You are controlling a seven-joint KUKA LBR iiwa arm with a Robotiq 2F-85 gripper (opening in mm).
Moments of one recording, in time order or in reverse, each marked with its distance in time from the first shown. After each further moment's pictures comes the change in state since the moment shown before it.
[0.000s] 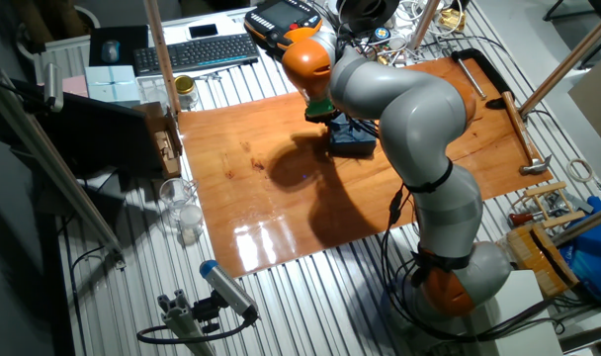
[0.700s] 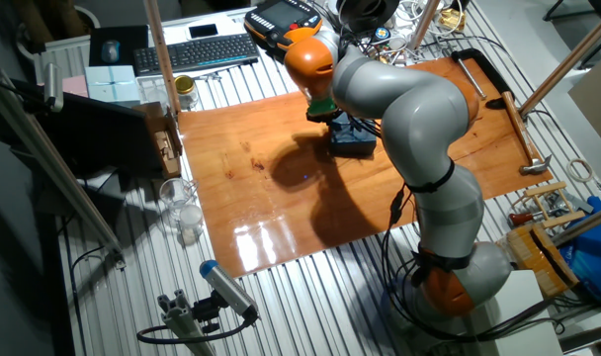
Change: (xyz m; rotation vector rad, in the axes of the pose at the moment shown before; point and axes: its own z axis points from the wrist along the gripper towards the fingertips) arm 0.000 -0.005 -0.001 0.000 0.000 -0.009
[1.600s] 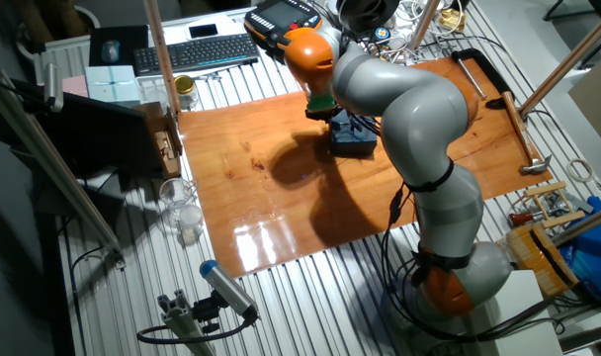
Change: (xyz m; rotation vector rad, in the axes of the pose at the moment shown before) arm -0.004 0.010 -0.008 -0.007 0.013 0.014
